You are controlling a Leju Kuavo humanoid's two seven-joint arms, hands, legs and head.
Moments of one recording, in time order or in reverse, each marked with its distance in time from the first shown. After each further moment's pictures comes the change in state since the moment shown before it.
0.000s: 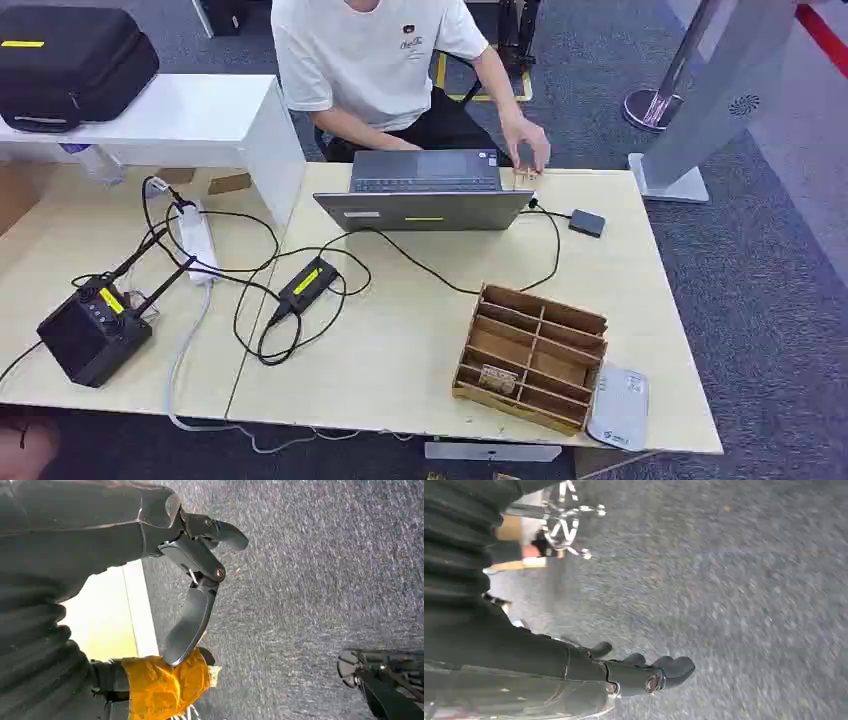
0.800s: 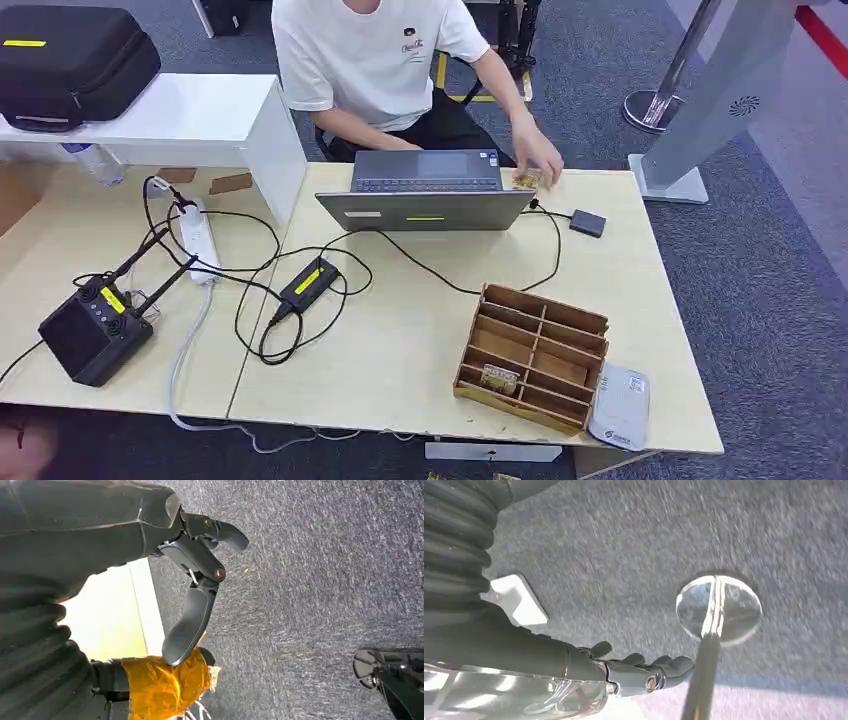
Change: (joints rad) left arm -0.002 0.010 0.005 0.000 -0.057 -0.040 0.019; right arm -0.208 -0.469 -0.006 -0.165 -0.142 0.208 -0.010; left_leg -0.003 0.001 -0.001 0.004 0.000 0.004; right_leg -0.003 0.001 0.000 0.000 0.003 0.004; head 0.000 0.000
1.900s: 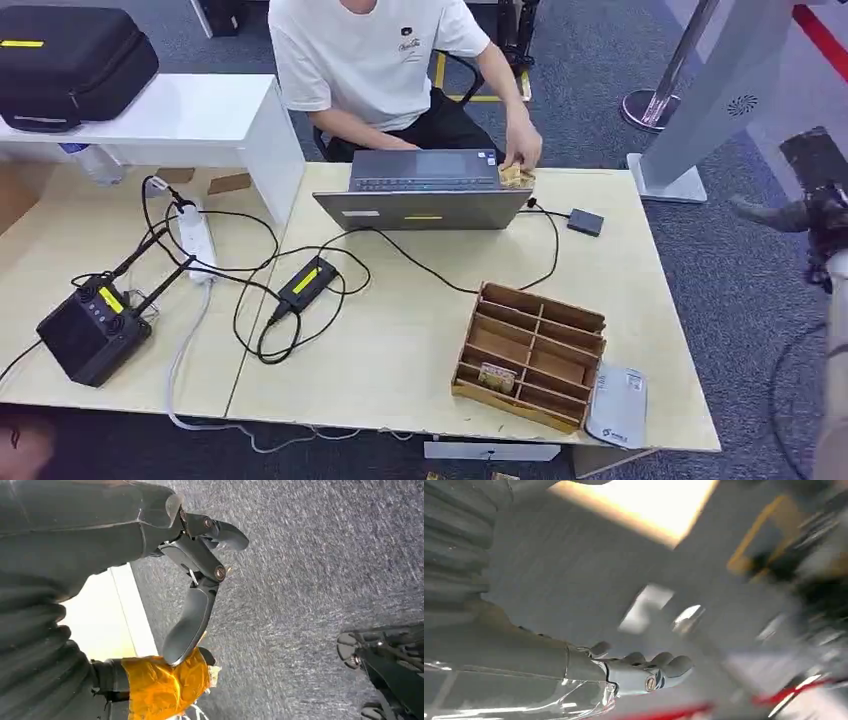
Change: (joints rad) left arm -0.006 0.002 -0.045 0.000 -0.002 -0.060 -0.063; right arm -0.686 0.121 0.847 -0.198 -0.544 0.202 -0.214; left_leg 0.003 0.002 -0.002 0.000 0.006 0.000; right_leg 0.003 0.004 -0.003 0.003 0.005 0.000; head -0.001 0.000
